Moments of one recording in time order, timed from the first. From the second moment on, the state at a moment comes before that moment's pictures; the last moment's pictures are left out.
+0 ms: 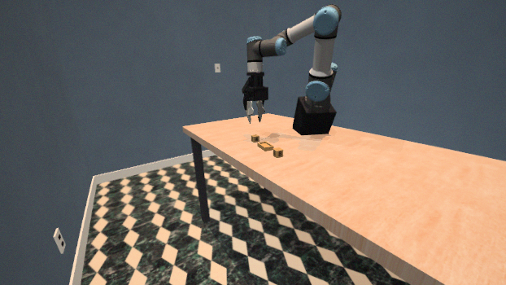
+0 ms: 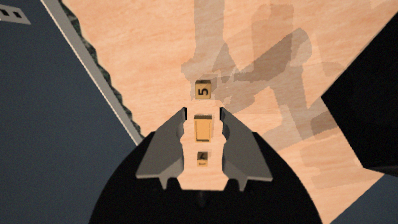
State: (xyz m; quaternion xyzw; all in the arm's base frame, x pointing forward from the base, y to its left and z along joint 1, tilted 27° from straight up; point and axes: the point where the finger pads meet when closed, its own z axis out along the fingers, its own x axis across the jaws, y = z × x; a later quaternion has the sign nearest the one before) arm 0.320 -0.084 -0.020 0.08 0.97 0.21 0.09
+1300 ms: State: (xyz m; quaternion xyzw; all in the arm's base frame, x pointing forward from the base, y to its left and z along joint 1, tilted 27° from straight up) arm 0.322 -0.073 -0.037 0.08 0.97 0.22 0.09
